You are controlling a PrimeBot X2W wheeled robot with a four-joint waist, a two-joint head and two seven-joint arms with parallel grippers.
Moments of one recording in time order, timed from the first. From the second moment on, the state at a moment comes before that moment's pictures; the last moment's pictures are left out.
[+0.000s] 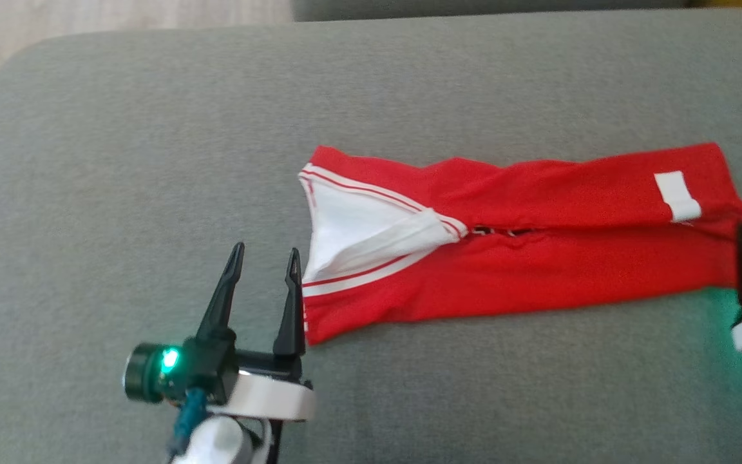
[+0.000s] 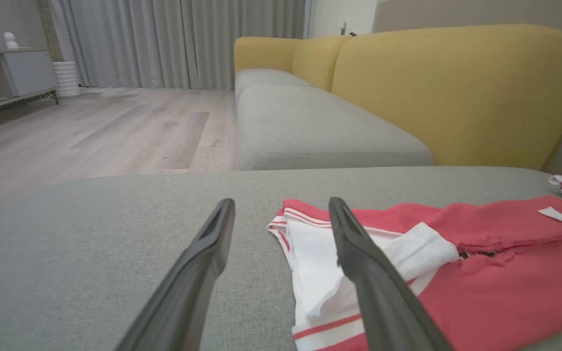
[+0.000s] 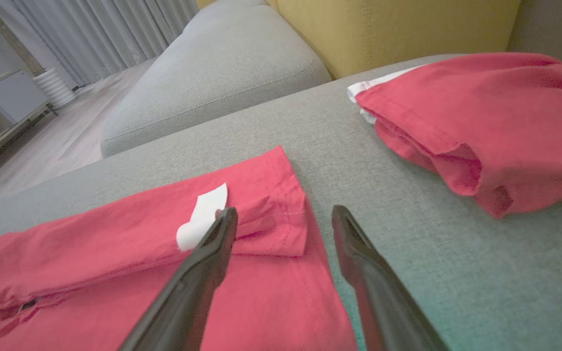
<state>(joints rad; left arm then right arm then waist) -0.25 0.33 -0.75 0.06 -0.54 0.43 -0.25 -0.27 -0.53 0.29 0.64 0.86 0.12 -0.24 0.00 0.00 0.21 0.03</state>
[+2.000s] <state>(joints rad) -0.04 0.06 -0.42 0.09 -0.18 0.13 -0.26 -0.26 -0.13 0.03 -0.08 0.54 0.12 0.49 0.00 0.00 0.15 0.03</state>
